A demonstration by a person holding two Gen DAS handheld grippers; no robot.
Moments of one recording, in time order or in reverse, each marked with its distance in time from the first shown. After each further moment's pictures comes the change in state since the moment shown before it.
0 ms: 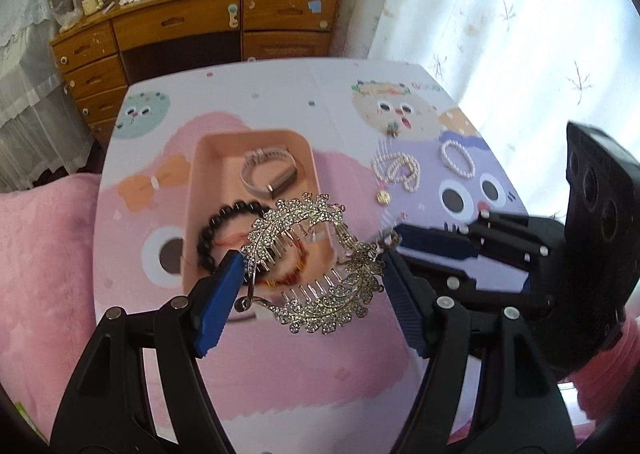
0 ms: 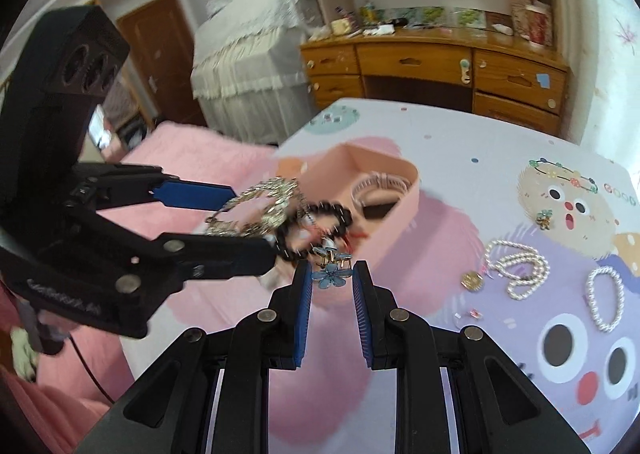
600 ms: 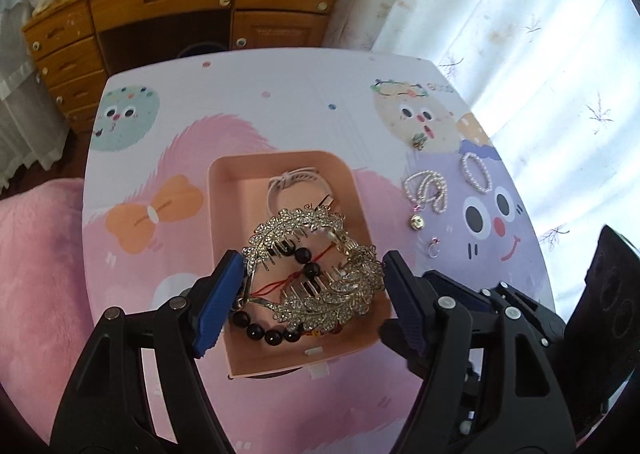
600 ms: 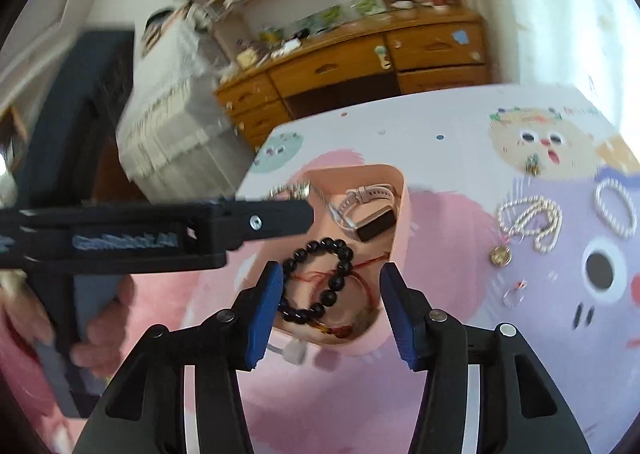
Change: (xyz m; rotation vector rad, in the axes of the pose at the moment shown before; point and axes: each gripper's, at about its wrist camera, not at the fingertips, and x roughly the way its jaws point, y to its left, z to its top) left arm 0.055 0.065 0.058 -0.018 0.120 -0.091; right arm 0.038 0.037 0.016 0.379 -0.089 -0.154
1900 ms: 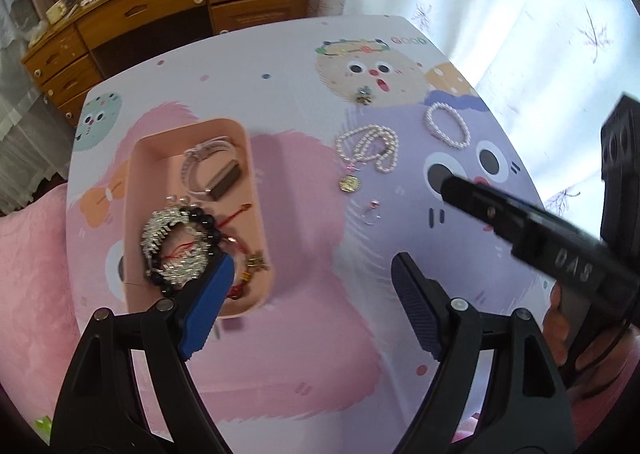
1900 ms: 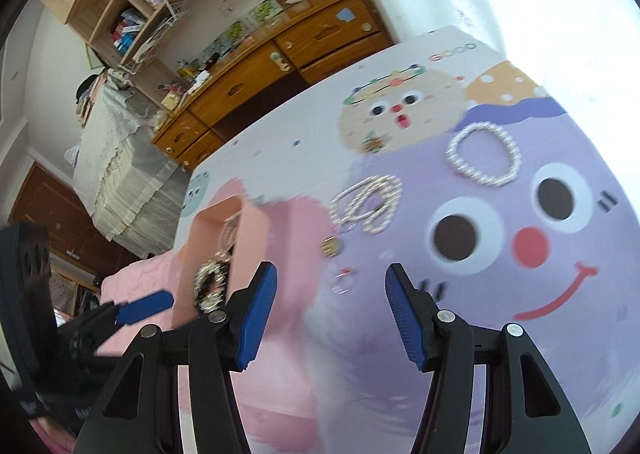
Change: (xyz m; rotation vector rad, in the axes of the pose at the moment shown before) left arm 0.028 -0.139 -0.033 0.109 0.070 0.140; right arm -0.065 -0.199 0.028 0.283 0.045 -0.119
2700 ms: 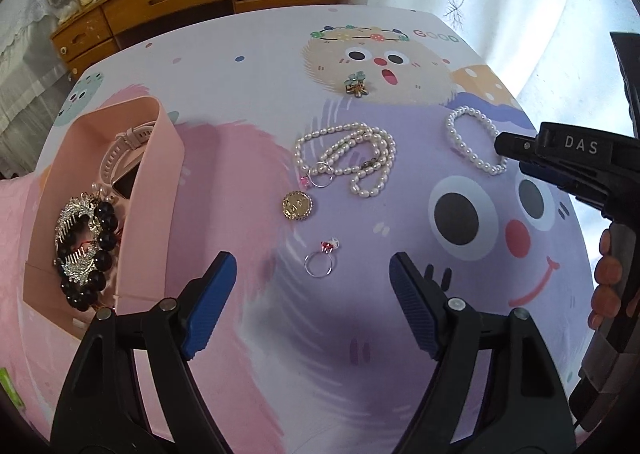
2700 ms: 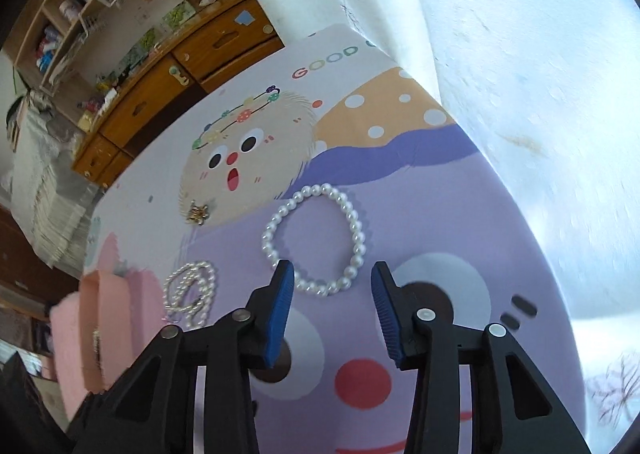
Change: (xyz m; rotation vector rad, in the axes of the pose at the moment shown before) left arm 0.104 -0.062 0.006 -0.147 -0.085 0.119; right arm 0.060 -0.113 0.080 0.022 0.012 -0.282
